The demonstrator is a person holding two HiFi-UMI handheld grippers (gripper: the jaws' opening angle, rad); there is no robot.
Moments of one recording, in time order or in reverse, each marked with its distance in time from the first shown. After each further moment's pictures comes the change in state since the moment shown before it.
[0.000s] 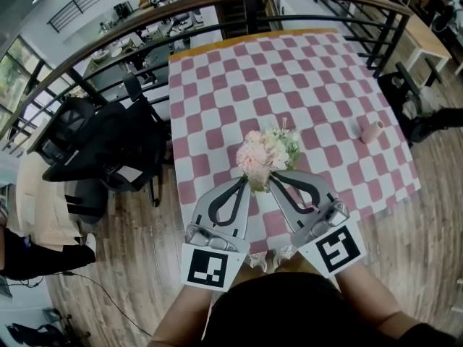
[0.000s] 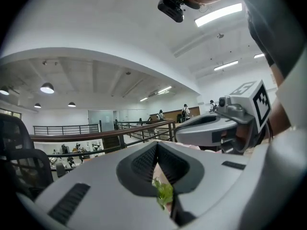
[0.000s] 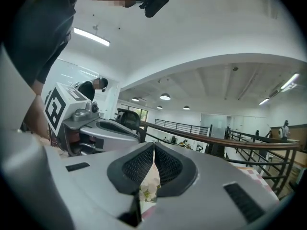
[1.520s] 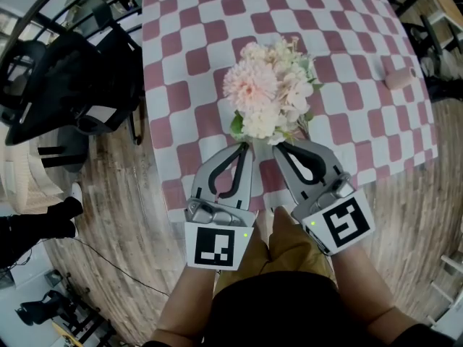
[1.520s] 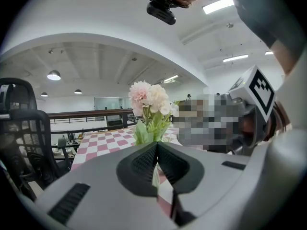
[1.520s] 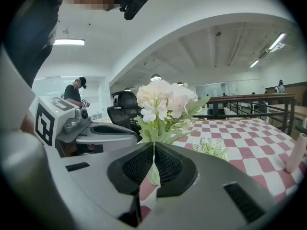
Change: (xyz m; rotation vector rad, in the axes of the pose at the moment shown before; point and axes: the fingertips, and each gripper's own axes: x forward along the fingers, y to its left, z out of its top) left arm 0.011 -0.024 -0.146 0.021 0.180 0.010; right arm 0.002 0.027 -0.160 0.281 0.251 0.028
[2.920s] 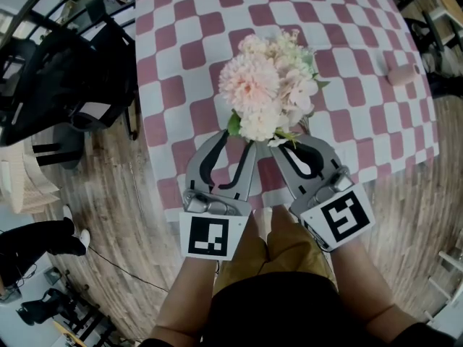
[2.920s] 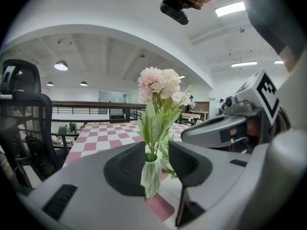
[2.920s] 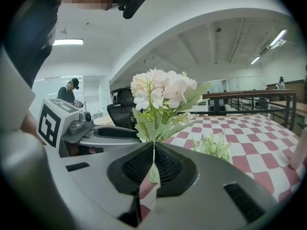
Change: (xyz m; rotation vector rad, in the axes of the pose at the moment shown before) left arm 0.014 0.011 -0.024 -0.223 -0.003 0.062; right arm 0.013 -0.006 -0.011 0.017 0.014 0.017
